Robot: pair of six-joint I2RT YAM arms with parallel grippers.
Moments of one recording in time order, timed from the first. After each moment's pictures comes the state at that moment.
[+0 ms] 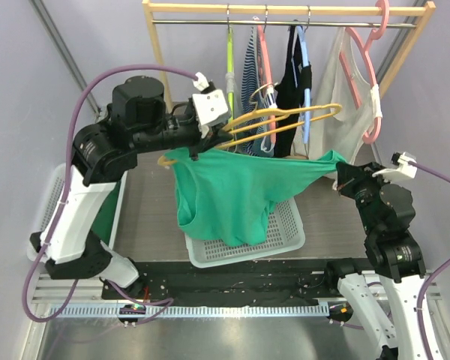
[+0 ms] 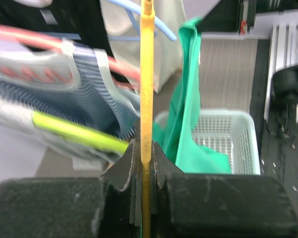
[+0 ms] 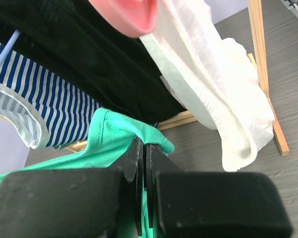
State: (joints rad) left arm -0.84 1.46 2.23 -1.07 0.34 0.38; right arm 0.16 0.48 0.89 -0.50 0.18 0.55
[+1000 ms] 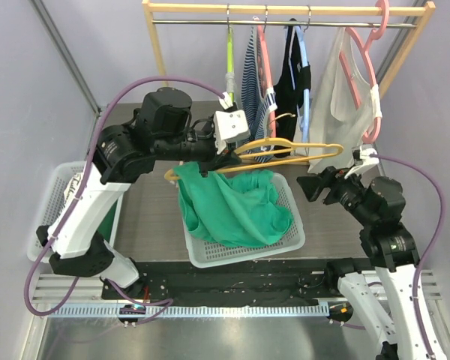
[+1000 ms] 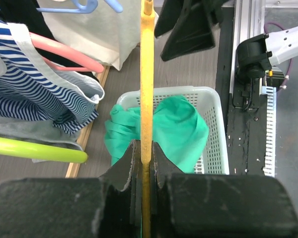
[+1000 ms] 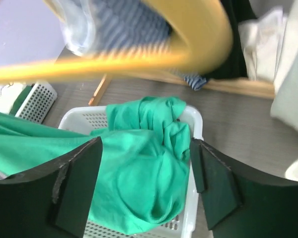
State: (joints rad) left arm -0.92 1.52 2.25 -1.16 0.36 0.35; right arm 0.16 0.53 0.83 -0.51 -0.30 0.36
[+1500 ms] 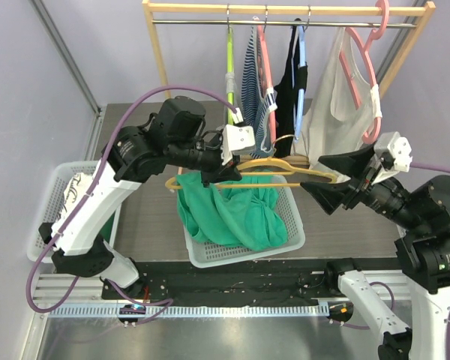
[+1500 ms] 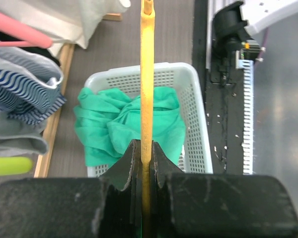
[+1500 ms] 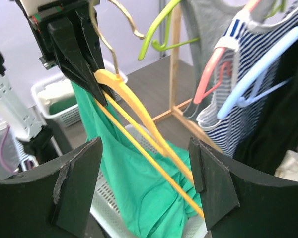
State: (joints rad) left arm -0.92 1.52 2.14 -1.20 0.44 0.37; right arm 0.16 0.66 1.38 -0.62 -0.71 0.10
